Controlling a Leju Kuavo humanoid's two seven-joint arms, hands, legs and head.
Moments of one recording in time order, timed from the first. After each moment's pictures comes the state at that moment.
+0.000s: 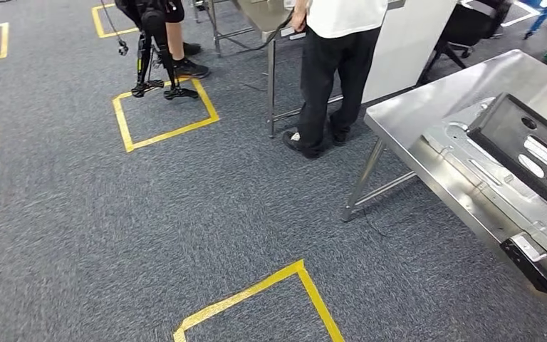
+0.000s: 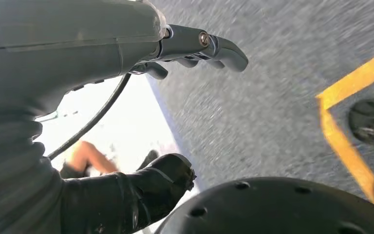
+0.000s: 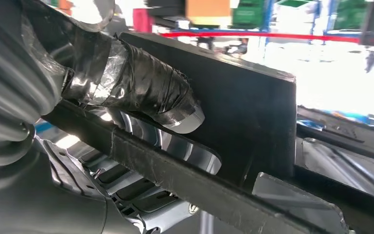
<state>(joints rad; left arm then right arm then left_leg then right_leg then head) -0.02 -0.06 0.14 -0.17 -0.33 -0.11 0.28 0.29 -0.46 -0.36 -1.80 1.28 -0.44 -0.10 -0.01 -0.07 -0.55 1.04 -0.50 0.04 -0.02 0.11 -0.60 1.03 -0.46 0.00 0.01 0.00</state>
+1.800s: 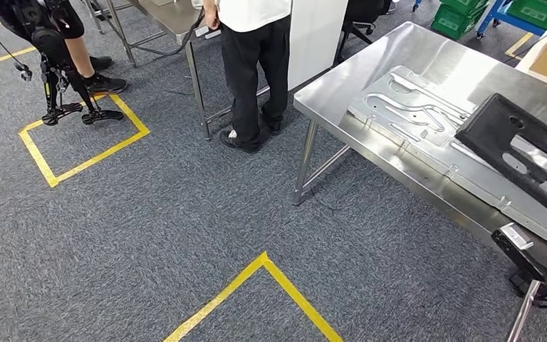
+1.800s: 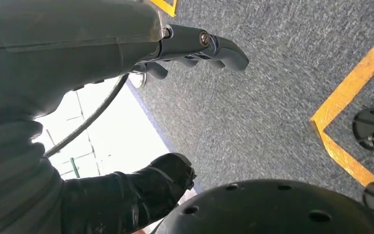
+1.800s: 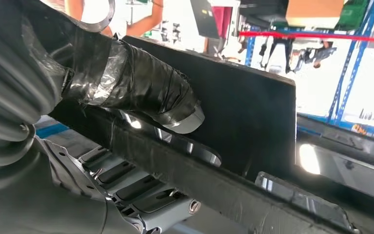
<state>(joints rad) -0.03 -0.07 0.16 -0.17 -0.35 -0.14 0.29 0.20 -0.52 -0.27 -1.66 1.31 -0.47 -0.07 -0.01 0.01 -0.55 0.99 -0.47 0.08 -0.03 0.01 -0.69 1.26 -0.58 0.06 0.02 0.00</state>
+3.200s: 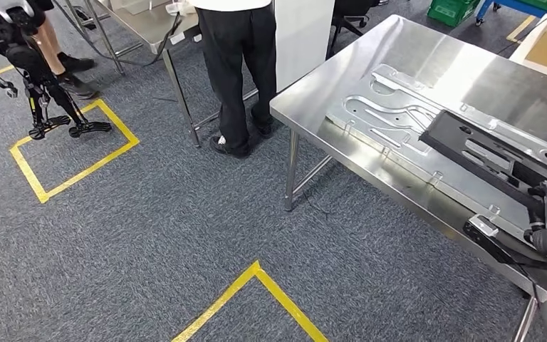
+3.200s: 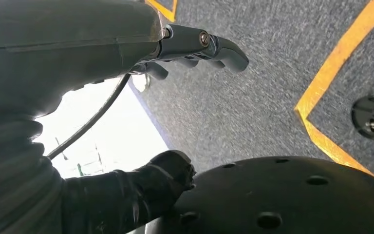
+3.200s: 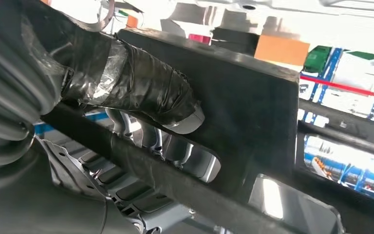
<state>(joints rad) -0.04 -0.08 0.17 -0.17 -0.38 -0.16 0.28 0.03 -0.63 -0.06 -1.51 1.29 -0.40 -0.09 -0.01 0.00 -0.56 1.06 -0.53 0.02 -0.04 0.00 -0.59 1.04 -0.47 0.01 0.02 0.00</state>
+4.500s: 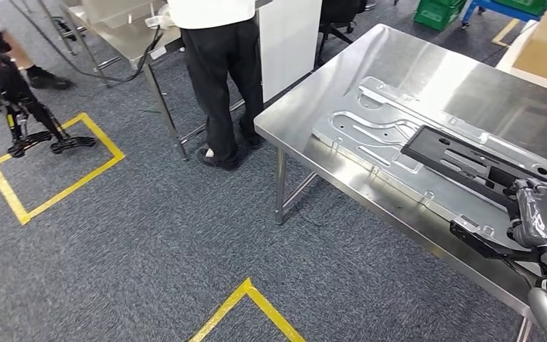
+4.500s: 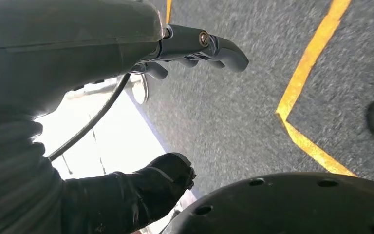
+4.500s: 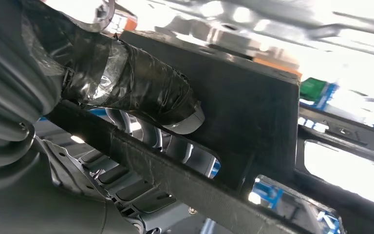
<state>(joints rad) -0.03 -0.07 0.17 -0.17 -0.40 -0.17 0.27 -0.06 -0.69 0.10 -1.39 1.27 -0.34 -0.06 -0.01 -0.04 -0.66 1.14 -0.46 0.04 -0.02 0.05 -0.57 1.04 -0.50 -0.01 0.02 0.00</state>
